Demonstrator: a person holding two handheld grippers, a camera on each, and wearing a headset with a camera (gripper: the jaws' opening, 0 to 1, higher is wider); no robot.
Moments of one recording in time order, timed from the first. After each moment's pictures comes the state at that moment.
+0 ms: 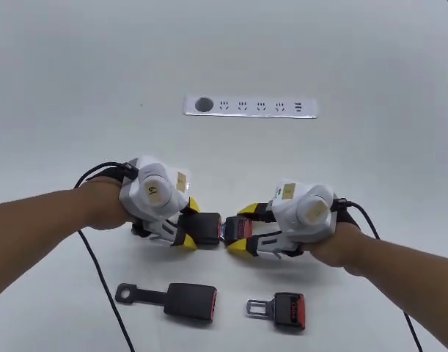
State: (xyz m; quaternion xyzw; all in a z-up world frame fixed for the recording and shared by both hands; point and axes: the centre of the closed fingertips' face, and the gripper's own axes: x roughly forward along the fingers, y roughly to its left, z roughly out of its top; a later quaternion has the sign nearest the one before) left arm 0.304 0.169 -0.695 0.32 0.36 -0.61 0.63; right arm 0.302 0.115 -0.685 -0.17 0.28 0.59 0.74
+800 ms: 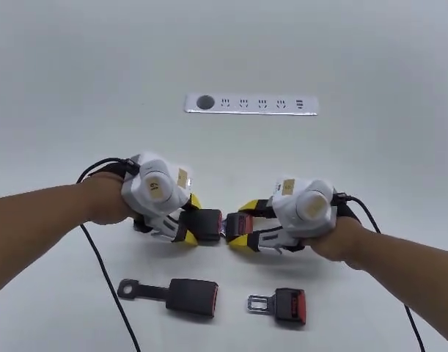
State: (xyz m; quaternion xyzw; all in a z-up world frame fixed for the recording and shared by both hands) left arm 0.303 0.168 -0.692 0.32 0.36 -0.61 0.63; right arm 0.297 0.115 -0.690 -0.17 0.28 0.60 0.73
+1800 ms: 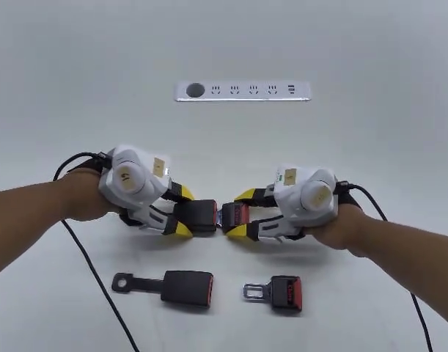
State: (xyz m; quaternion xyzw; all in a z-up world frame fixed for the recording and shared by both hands) left arm 0.301 0.164 -0.688 0.28 0.33 -0.63 0.64; right arm 0.303 0.113 -0.689 -0.16 0.26 0.61 0.73
